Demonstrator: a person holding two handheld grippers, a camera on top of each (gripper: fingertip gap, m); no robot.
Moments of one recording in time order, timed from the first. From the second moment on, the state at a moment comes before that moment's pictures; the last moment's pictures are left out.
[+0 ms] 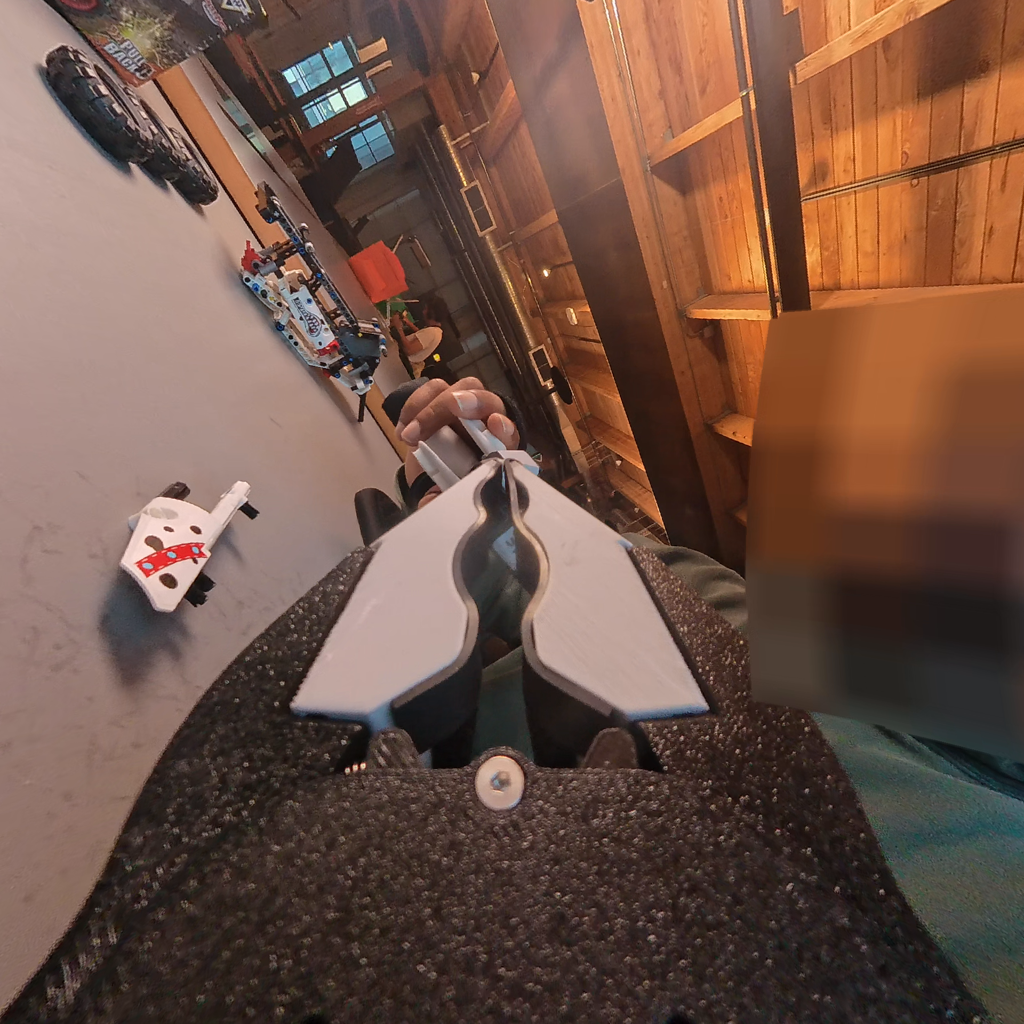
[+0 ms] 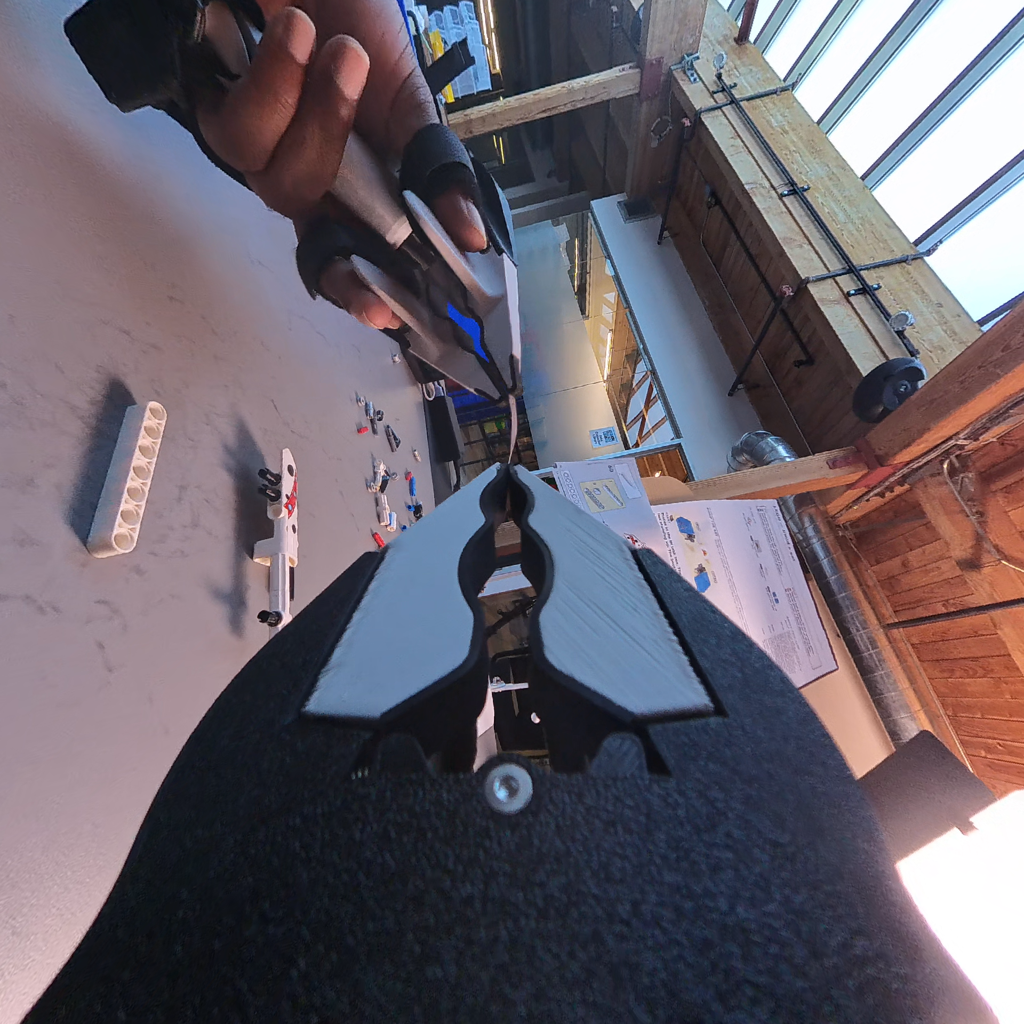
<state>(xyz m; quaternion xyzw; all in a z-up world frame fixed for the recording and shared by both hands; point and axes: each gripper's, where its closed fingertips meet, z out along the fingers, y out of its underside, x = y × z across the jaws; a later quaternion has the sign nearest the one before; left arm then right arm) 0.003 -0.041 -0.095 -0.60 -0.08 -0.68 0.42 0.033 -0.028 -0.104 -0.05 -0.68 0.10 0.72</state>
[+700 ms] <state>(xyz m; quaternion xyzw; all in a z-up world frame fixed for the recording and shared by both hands) 0.003 -0.045 -0.091 -0.63 -0.01 -0.60 0.49 0.035 -0.024 -0.100 -0.10 -0.68 0.17 0.70</state>
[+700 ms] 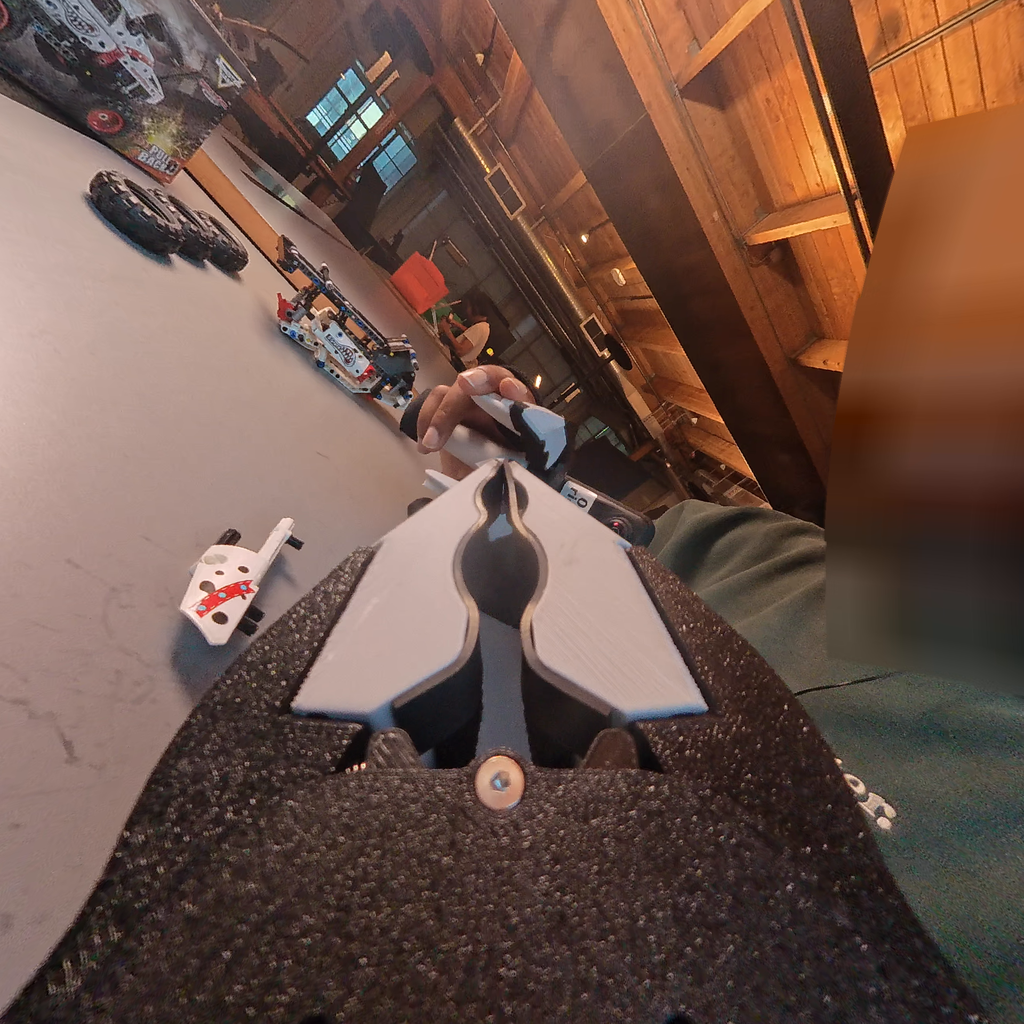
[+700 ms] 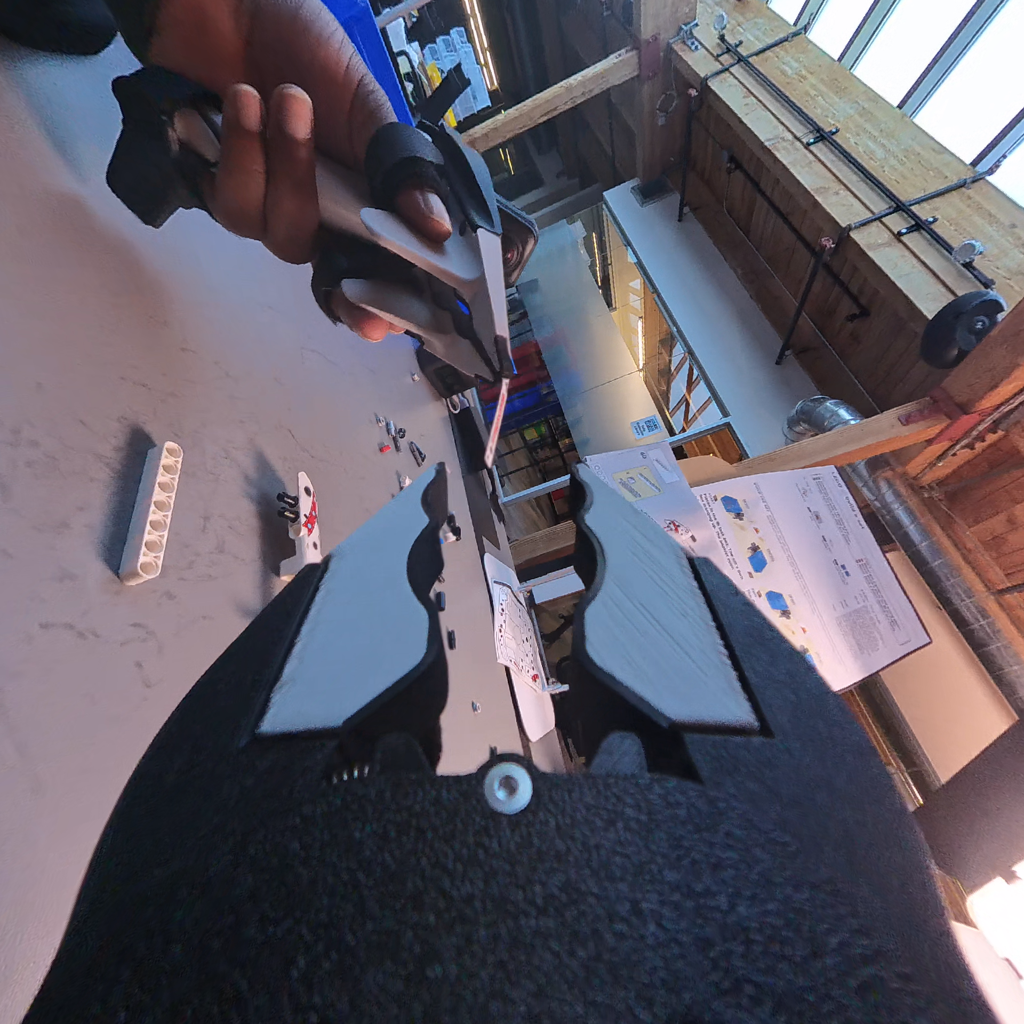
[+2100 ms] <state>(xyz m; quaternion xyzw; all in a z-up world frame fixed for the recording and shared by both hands) 0.026 -0.071 -0.058 -0.61 0.20 -0.43 0.63 0.044 -0.049 -0.067 -0.41 -0.44 0.79 0.08</state>
